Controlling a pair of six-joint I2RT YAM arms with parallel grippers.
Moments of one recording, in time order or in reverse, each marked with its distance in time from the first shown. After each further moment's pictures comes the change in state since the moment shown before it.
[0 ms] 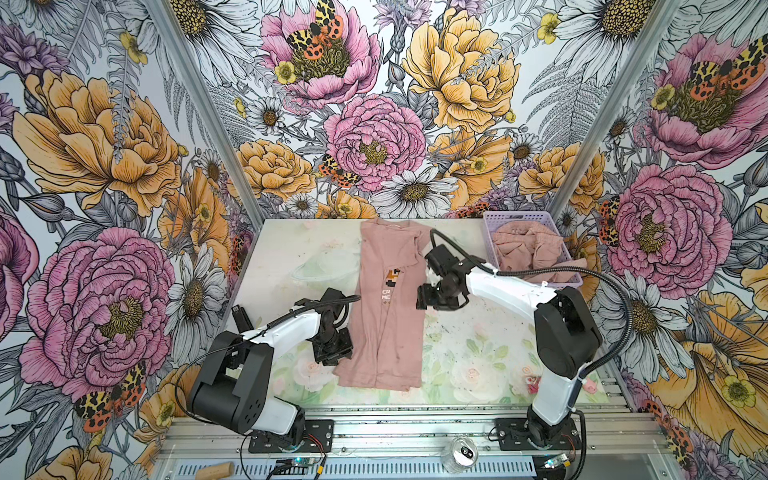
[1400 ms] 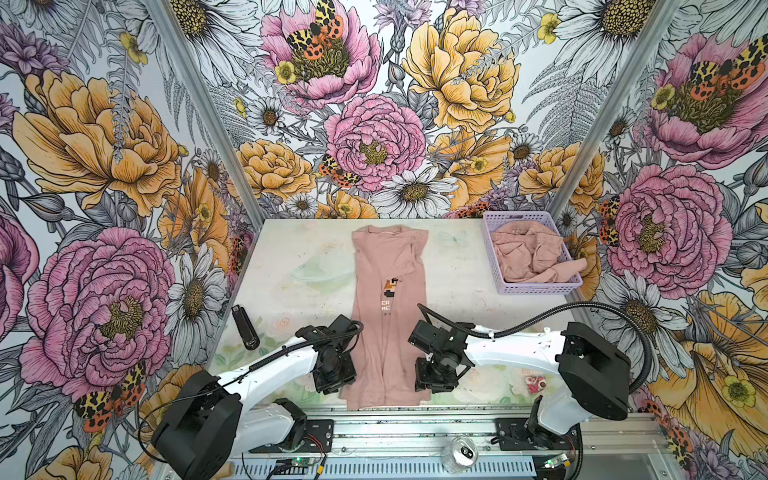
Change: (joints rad) left arm -0.252 -0.244 -0.168 -0.052 -0.060 -0.284; right arm 0.380 -0.185 -0.367 0.084 -0.094 0.486
